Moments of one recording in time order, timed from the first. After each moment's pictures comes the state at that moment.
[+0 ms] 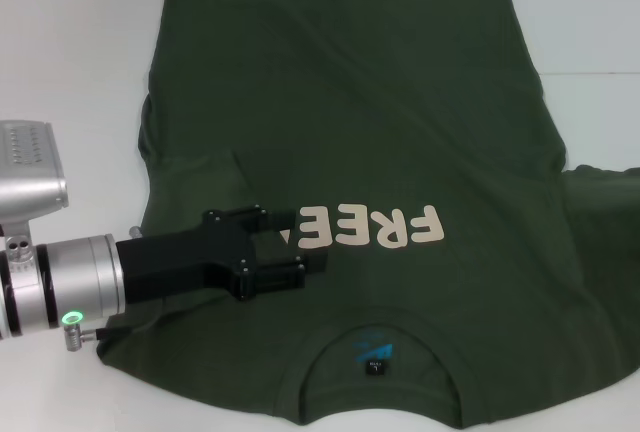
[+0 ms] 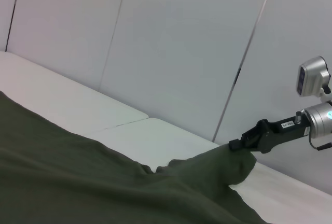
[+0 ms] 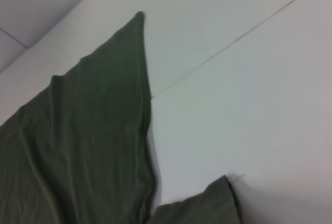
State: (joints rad) left arm -0.51 -2.16 0.72 0.62 1.93 1.50 -1.36; right arm 0.43 1.86 -0.42 -0.64 -2.20 -1.19 2.28
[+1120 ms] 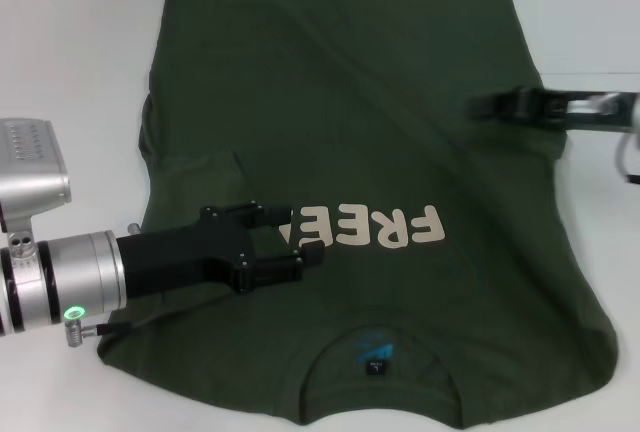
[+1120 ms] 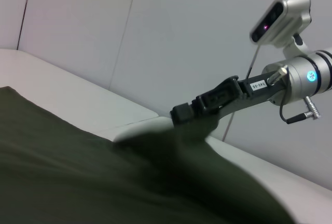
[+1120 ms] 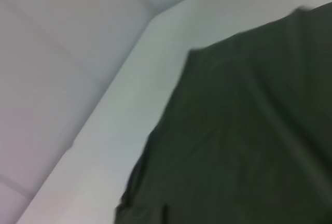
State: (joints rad) left arm -0.52 -2.16 0.71 0.61 1.93 1.47 -1.36; right arm 0.74 2.01 -0.63 -0.64 -2.13 -1.24 2.19
